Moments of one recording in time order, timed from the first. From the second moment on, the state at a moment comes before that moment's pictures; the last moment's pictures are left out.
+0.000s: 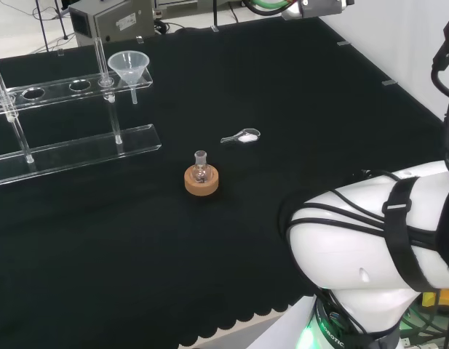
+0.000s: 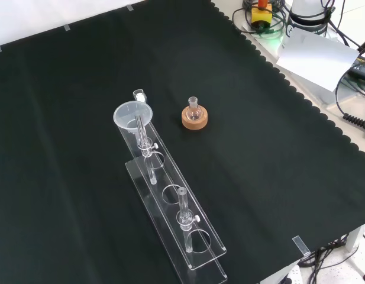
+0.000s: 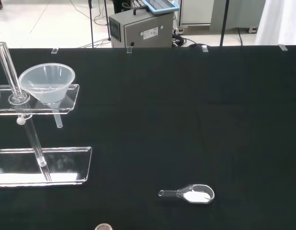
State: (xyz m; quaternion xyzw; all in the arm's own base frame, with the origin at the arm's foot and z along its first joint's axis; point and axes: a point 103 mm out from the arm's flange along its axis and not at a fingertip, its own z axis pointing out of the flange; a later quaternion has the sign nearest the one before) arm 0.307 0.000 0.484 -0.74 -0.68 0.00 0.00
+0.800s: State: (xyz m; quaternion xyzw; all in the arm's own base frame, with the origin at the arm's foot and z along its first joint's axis) arm 0.320 0.001 0.474 -0.74 -0.67 0.01 0.01
